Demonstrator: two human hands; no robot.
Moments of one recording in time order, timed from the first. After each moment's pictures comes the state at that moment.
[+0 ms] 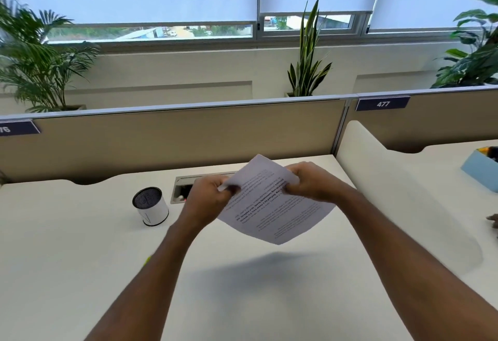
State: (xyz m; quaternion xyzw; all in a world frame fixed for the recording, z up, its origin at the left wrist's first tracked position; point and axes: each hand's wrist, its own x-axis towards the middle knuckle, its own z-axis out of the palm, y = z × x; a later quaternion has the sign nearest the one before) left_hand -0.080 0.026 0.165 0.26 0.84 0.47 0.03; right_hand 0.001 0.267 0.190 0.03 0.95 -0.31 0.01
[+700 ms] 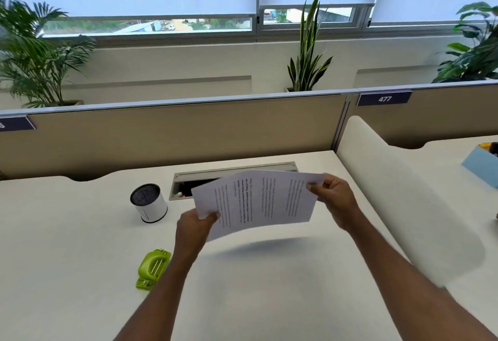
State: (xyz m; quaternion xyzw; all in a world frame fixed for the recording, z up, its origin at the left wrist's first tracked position) left_hand -0.077 -0.005 0.071 0.05 0.84 0.53 0.05; right_hand 0.026 0.306 0.104 0.16 0.69 -0.68 -0.18
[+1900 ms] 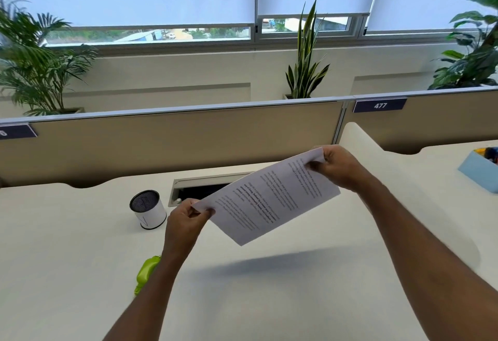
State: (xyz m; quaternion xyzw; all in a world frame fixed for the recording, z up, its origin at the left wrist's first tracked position) left_hand -0.077 -0.011 0.101 0.12 0.81 0.57 0.01; right_hand 0.010 0.325 0.203 0.06 0.90 -0.41 -0.11
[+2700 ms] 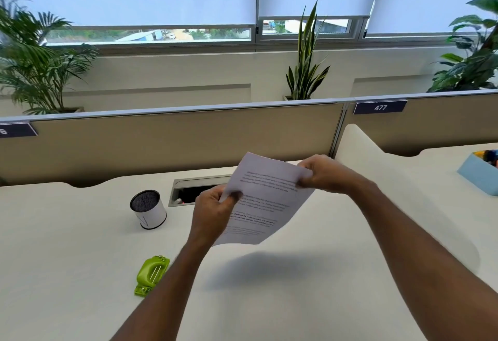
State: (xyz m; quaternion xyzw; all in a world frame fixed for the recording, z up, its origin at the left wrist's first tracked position) left_hand -0.056 0.036 0.146 0.20 0.79 0.58 0.01; right_hand -0.002 0.305 0.201 0.07 0.95 -0.31 0.02
